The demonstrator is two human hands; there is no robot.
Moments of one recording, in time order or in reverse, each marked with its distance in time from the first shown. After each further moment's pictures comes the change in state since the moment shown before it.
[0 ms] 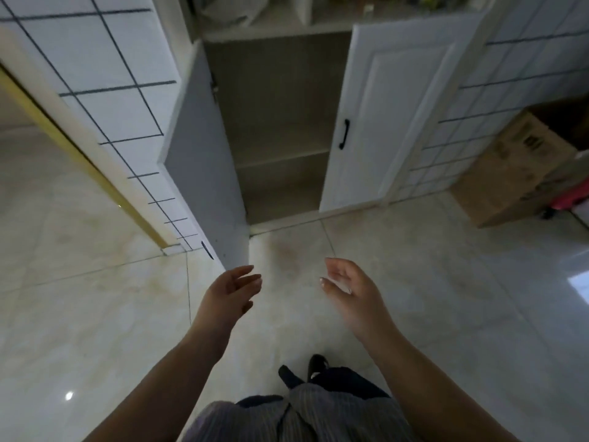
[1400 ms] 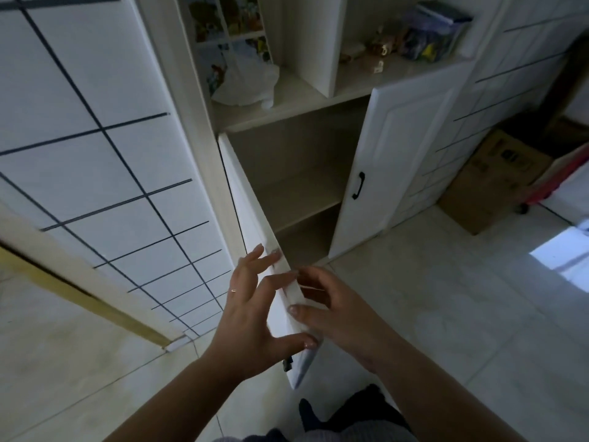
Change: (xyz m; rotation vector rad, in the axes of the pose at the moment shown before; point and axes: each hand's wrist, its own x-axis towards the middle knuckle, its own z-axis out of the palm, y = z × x) left_hand 0.219 0.153 -0.123 0.874 -0.235 1.194; right_hand 0.172 -0.188 0.159 0.015 -0.093 0.039
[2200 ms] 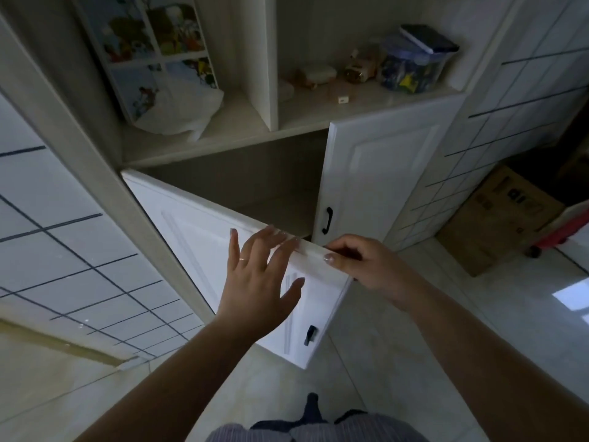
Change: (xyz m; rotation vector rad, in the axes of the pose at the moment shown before) left_hand 0.205 0.066 0.128 0.474 0.111 -0.049; right_hand 0.121 0.026 -0.270 -0.340 -0.018 -0.131
